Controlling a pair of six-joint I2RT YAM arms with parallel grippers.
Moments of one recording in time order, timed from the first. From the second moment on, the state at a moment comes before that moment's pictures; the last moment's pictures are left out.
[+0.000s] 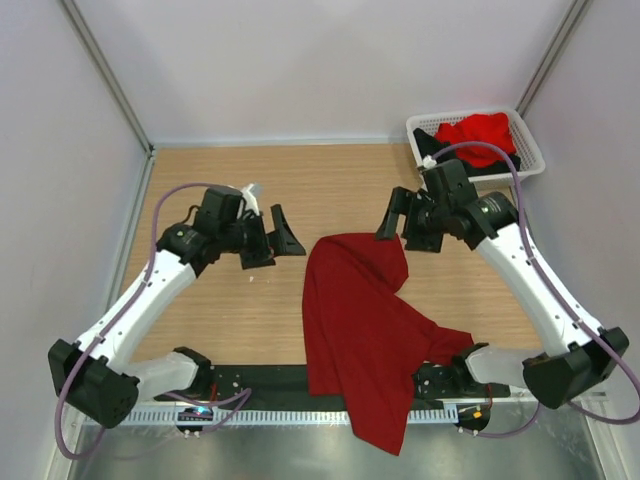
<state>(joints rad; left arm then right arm) -0.44 1.15 1.09 -0.72 0.40 -0.70 0.43 1.27 1.38 -1.02 -0.17 0.63</state>
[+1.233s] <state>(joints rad) -0.60 1.34 1.27 -0.85 0.12 -0.59 0.50 1.80 1.30 -0.59 -0.32 0.91</state>
